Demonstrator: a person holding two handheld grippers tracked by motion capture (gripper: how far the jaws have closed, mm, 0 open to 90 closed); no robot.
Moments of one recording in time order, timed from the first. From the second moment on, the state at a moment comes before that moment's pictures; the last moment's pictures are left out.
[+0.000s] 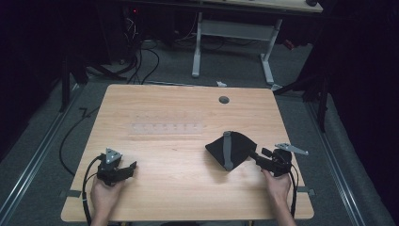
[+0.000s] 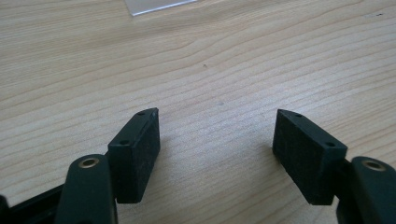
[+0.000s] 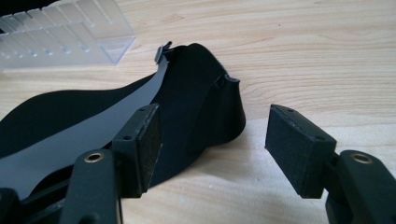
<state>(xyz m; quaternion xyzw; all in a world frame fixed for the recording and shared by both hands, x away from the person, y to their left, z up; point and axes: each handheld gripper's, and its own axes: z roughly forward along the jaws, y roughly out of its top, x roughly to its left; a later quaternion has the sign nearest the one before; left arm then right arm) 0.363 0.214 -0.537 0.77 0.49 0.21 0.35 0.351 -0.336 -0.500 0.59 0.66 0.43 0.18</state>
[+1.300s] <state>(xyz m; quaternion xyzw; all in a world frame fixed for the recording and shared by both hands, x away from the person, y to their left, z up) 0.363 0.214 -0.537 0.77 0.49 0.21 0.35 0.392 -0.320 -0.519 0.56 0.68 0.46 0.10</state>
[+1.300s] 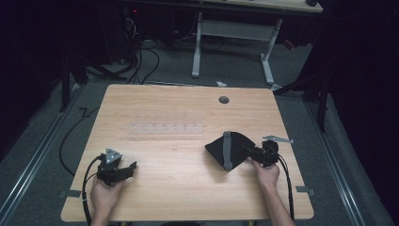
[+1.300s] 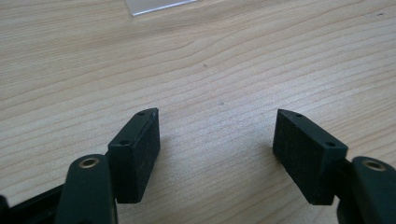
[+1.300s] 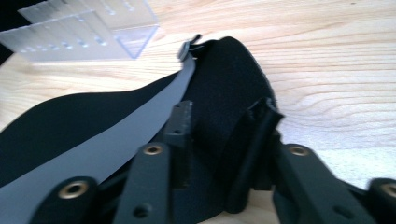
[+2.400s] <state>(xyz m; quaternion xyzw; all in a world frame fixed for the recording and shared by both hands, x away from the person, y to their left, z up) 0.350 0.181 -0.514 0.80 0.40 0.23 0.38 0.359 -0.320 -0.468 0.55 0.68 0.49 0.05</state>
